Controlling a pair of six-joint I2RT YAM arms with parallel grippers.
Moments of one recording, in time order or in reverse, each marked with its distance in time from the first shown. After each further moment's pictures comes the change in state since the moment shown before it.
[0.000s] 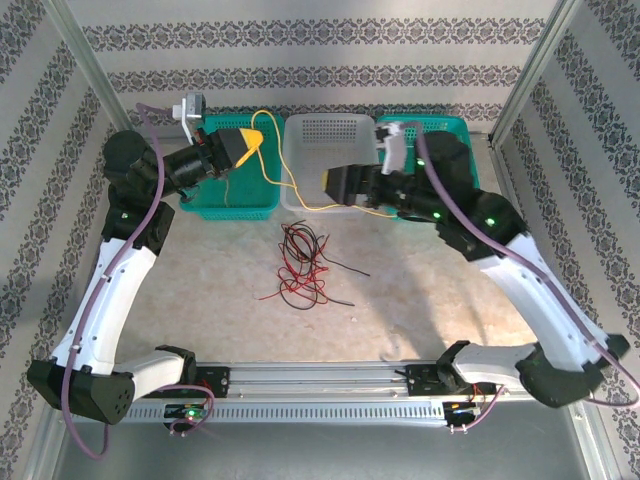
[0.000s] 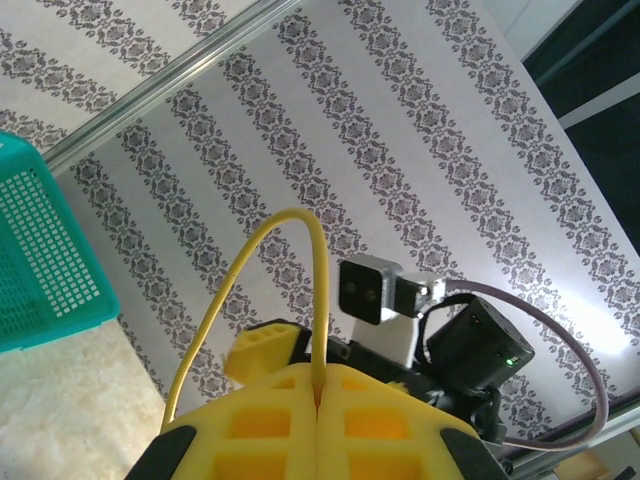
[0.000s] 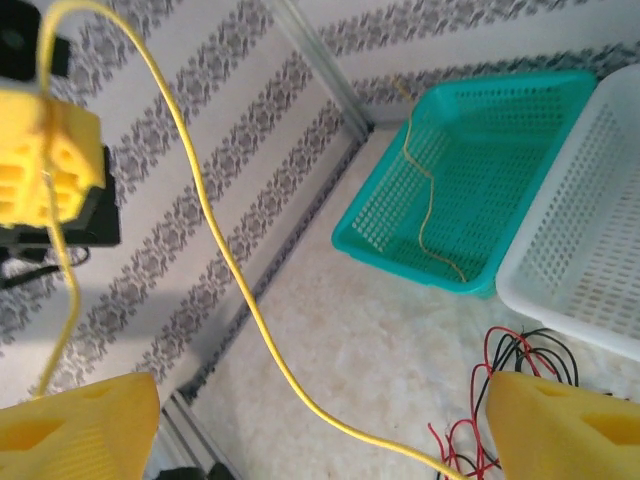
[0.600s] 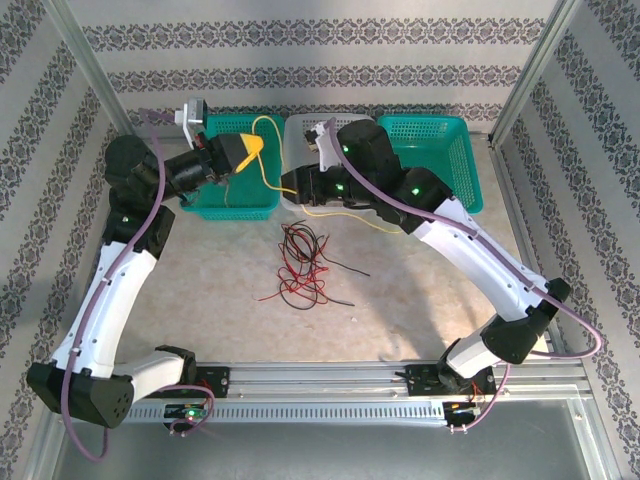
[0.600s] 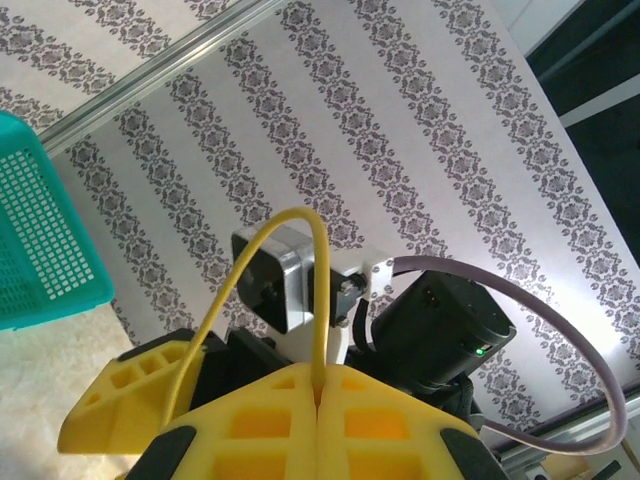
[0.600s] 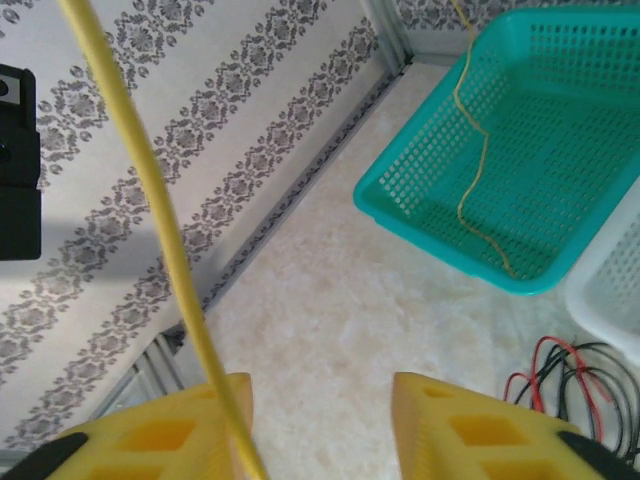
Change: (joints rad) left arm 0.000 -0.021 -0.032 -0.011 0.019 -0.010; right arm 0.103 0.262 0.144 0.011 -0.012 -0.087
